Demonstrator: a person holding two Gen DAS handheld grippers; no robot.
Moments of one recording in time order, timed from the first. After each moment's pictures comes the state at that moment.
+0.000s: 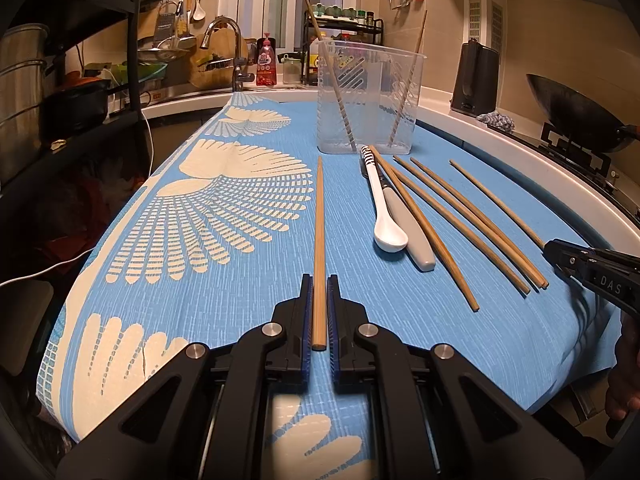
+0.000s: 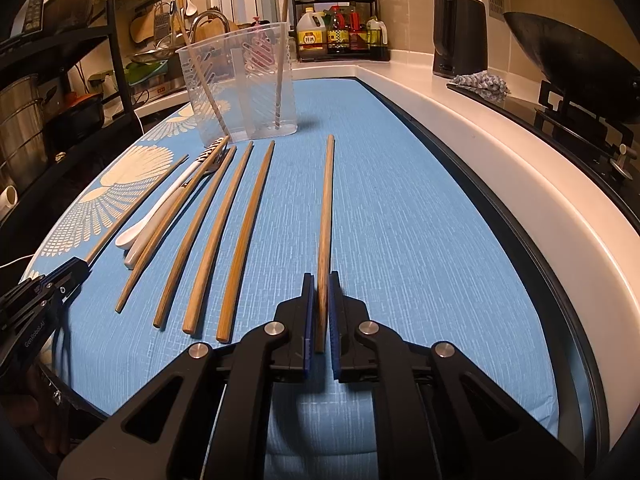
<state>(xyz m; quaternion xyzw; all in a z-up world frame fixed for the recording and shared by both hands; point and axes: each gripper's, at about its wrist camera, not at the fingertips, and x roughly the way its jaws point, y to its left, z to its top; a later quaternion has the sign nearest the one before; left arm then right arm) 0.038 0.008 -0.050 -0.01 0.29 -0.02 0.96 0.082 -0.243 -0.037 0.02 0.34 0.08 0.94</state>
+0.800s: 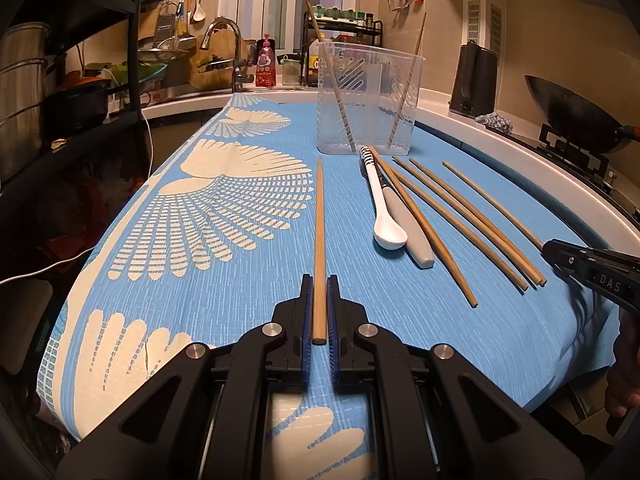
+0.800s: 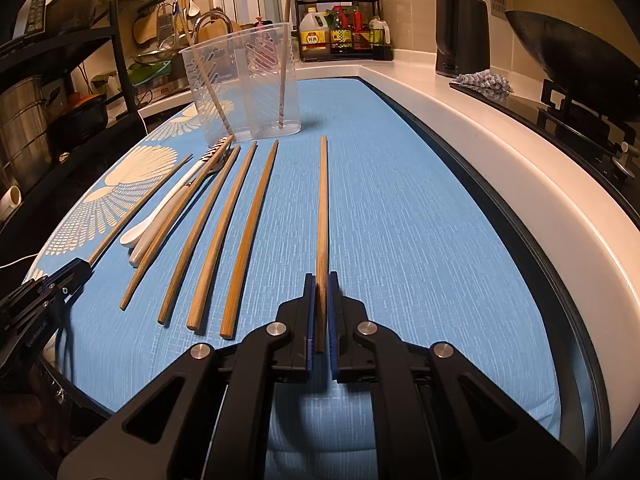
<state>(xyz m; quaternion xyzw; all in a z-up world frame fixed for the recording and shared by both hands) 0.036 0.009 -0.049 -0.02 0.29 -0.02 0.96 0.081 -0.242 -0.037 0.02 0.34 0.08 0.94</state>
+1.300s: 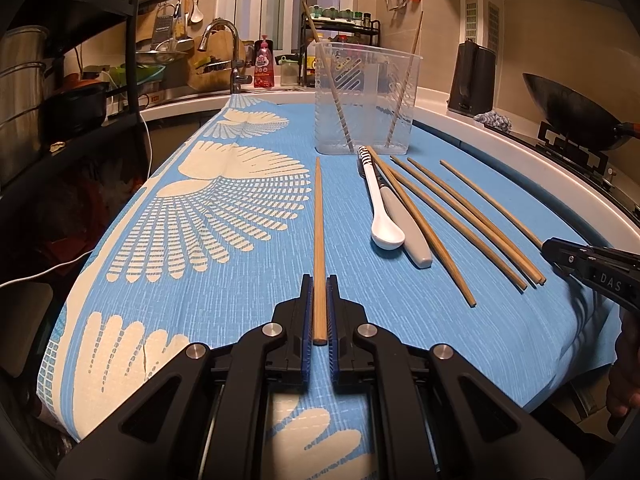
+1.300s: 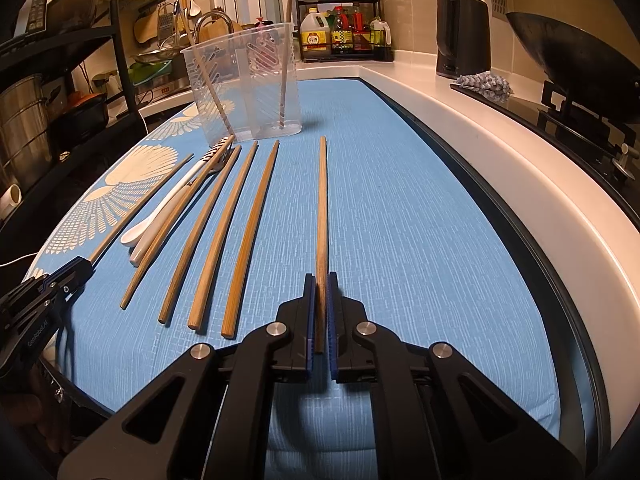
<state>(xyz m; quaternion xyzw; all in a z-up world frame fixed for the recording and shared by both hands) 0.034 0.009 -0.049 -0.01 0.29 -0.02 0.96 0.082 -0.241 -0.037 0.02 0.34 0.08 0.94</state>
